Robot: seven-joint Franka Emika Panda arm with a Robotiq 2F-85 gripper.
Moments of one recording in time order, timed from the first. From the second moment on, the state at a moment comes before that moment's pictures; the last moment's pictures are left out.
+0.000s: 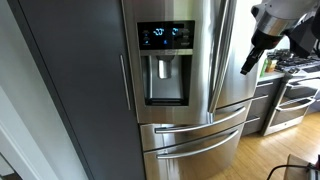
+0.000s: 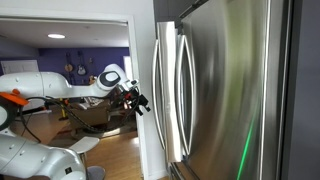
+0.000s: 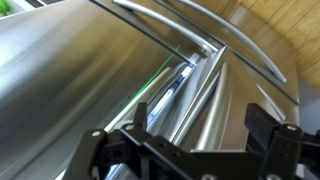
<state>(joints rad) -0.03 -0.77 0.16 -2.39 -0.44 1.93 0.13</state>
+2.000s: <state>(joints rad) -0.31 -0.67 0.21 -2.45 -0.75 2.75 0.46</state>
